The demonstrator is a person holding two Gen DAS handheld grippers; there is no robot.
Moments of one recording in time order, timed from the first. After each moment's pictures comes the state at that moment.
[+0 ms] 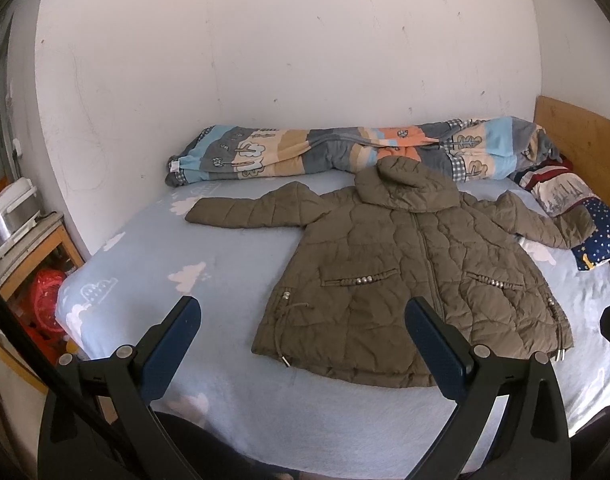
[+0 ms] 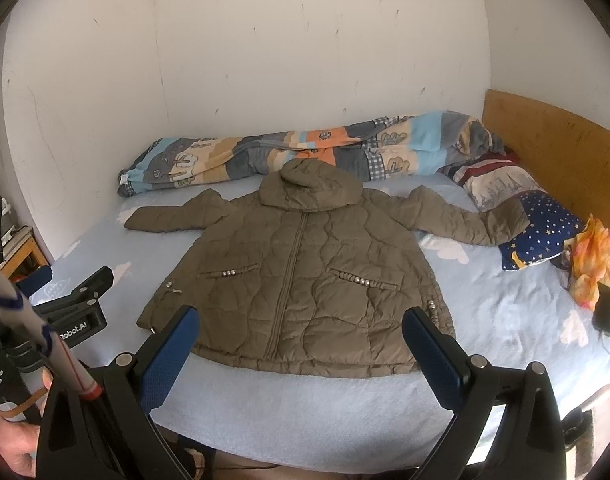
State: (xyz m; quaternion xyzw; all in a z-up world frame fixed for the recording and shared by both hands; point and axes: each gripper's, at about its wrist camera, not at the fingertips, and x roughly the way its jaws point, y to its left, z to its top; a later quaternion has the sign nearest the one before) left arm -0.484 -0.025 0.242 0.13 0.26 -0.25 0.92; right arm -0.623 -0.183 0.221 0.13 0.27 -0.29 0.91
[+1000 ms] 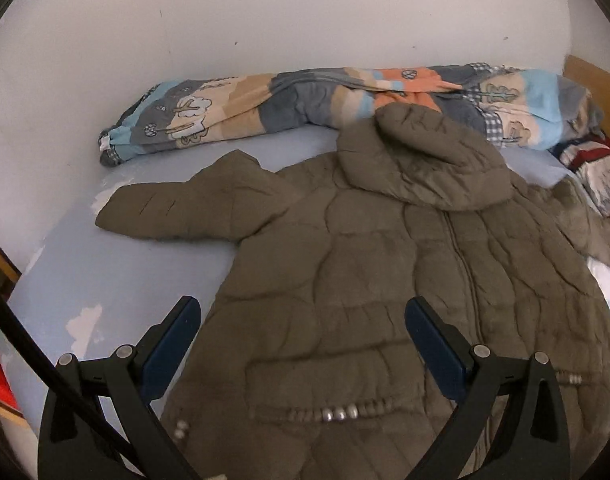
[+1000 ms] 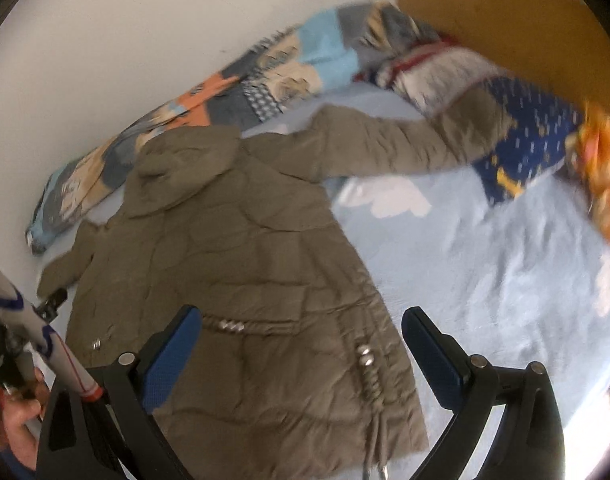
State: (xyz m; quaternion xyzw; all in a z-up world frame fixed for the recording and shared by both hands) left arm -0.268 -0.242 0.139 0.16 0.35 -0.26 0.88; right arm -0.581 -0.457 0.114 0.34 0.30 -0.38 0.81
